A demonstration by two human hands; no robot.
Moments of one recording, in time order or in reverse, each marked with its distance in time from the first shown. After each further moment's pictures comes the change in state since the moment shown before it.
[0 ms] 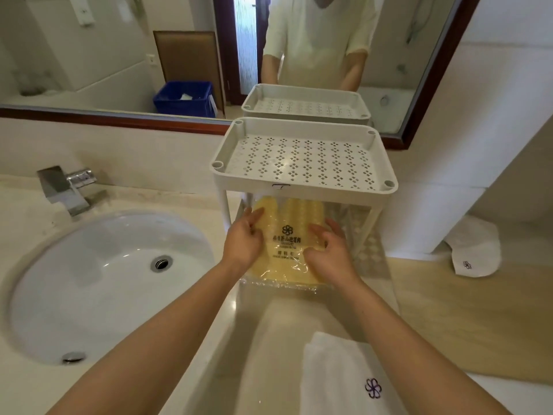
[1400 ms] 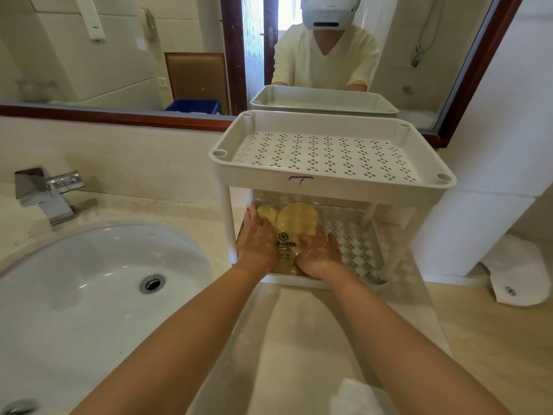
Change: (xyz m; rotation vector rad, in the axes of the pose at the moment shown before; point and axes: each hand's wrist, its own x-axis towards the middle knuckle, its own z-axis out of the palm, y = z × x) left_hand 0.082 -0.056 0.055 0.850 0.022 0.114; right_hand 0.096 0.024 0.068 -0.641 -0.216 0.088
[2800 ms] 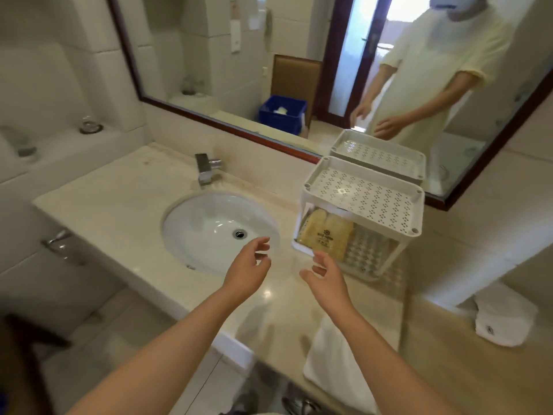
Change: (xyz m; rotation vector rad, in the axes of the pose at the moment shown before) left_hand -0.286 -0.030 -0.241 -0.960 0.051 -0.438; right_hand -0.292 -0.069 -0.083 0.723 -0.124 -0.176
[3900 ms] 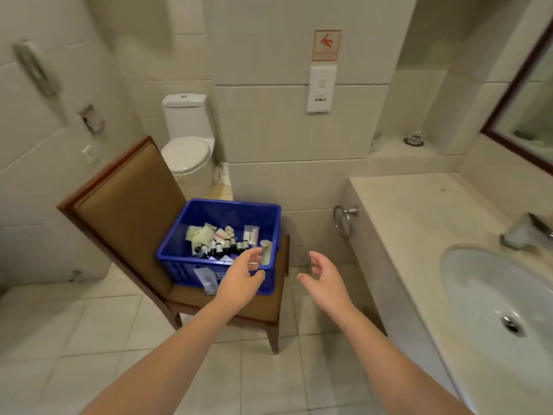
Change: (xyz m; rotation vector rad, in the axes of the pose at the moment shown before) left_hand -0.327 -0.208 -0.383 -0.011 0.850 -0.490; right_hand -0.220 -0.083 0.460 -0.321 -0.969 -0.416
